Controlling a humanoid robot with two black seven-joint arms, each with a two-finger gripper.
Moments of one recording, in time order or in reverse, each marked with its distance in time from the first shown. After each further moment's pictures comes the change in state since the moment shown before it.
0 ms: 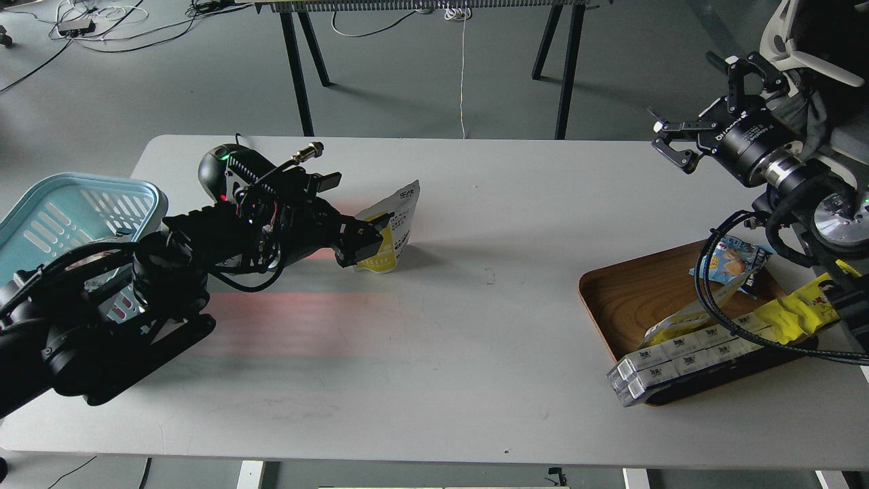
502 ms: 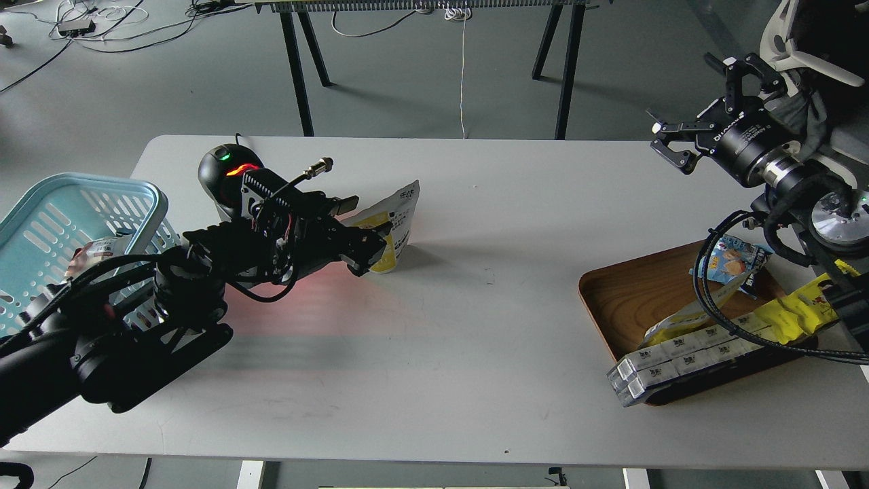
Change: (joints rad) left arm 0.028 -0.045 -0.003 0.053 0.000 -0.012 0.001; right arm 0.003 0.002 -0.004 0.003 0.000 -0.011 0.000
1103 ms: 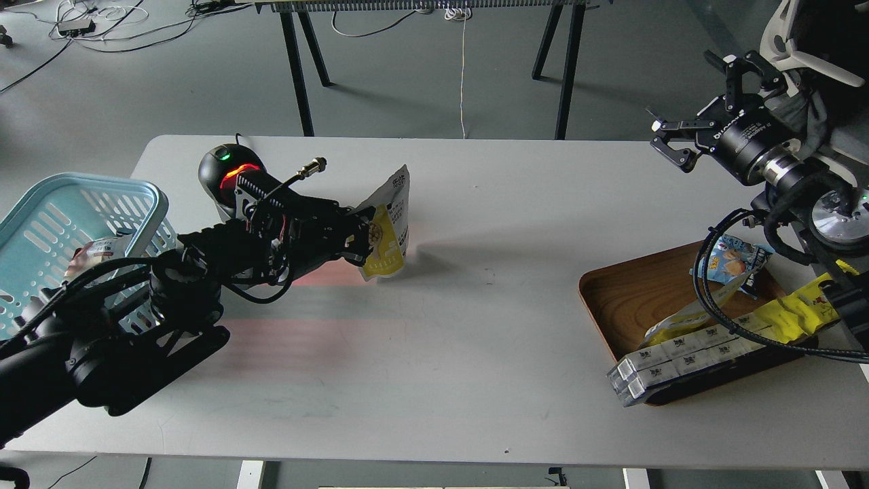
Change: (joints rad) left arm 0.013 0.017 -0.015 -0.021 0.000 0.048 0.007; right arm 0.003 -0.001 0.000 0.006 0.000 -0.001 0.000
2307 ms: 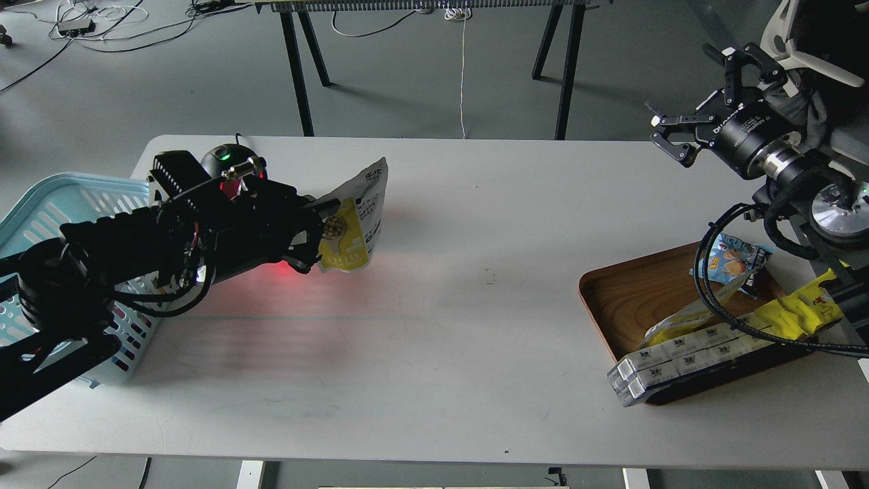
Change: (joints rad) left arm 0.012 0.374 -0.021 -0.328 0.000 -0.012 -0.115; right arm 0.017 -0.002 -0.001 0.003 -0.026 -0.010 0.000
